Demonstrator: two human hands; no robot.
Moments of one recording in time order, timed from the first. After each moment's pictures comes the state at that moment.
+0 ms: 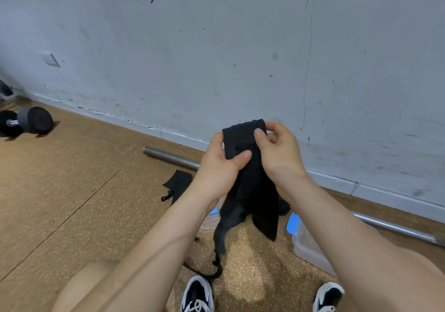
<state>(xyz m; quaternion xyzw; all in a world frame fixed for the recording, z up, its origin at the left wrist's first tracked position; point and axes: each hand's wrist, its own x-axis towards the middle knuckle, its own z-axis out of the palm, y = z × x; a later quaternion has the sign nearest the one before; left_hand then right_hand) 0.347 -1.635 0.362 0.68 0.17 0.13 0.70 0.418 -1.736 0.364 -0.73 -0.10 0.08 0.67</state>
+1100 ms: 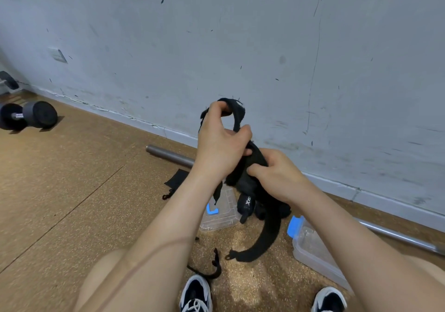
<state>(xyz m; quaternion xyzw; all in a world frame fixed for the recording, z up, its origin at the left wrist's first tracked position) 0.358 -1.631 0.395 0.76 0.17 0.28 0.56 0.398 -1.751 0.372 -0.82 -0.26 0.20 0.48</state>
